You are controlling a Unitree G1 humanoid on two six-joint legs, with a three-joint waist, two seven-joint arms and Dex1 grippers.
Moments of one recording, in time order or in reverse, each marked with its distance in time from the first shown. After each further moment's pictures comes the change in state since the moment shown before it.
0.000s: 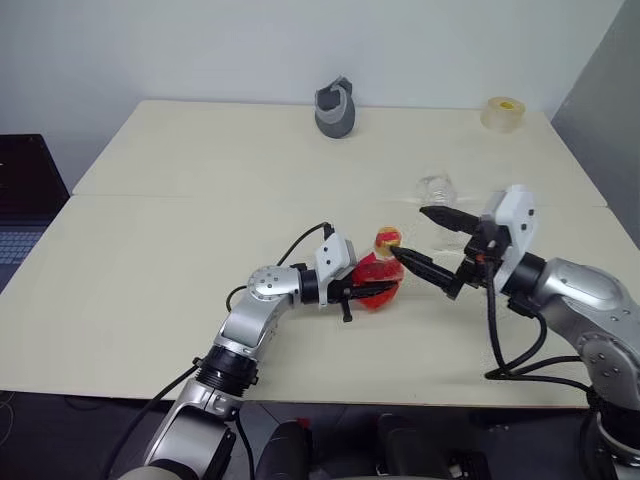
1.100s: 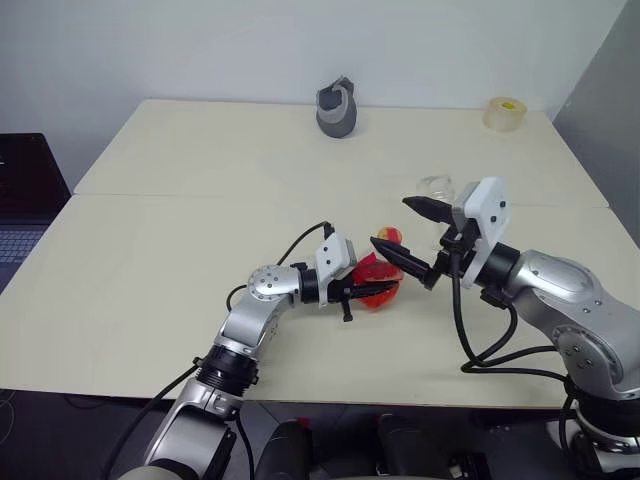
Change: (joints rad) left arm -0.002 -0.004 0.000 0.002 0.000 -0.008 0.002; right arm -0.082 0.077 0.136 -0.019 -0.071 -0.004 -0.097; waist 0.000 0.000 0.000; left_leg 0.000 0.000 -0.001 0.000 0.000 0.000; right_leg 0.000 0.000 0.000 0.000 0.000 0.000
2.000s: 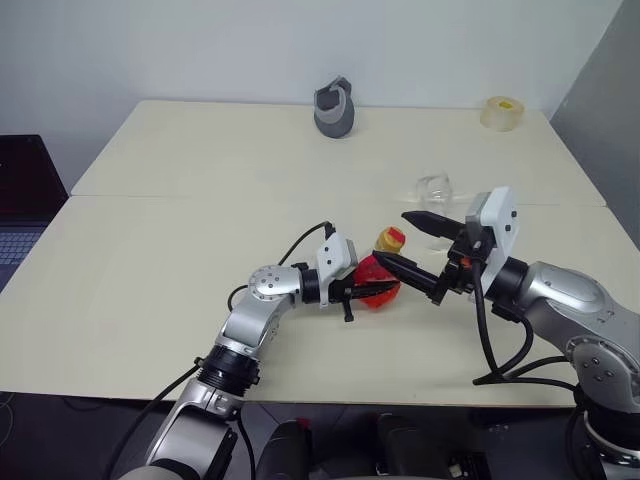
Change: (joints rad) left arm 0.000 -0.006 0.000 0.000 0.000 0.000 -0.001; right arm 0.019 0.013 -0.040 -0.026 0.140 0.061 -0.003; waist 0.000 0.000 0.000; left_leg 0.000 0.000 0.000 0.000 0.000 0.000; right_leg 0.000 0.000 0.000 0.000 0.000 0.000
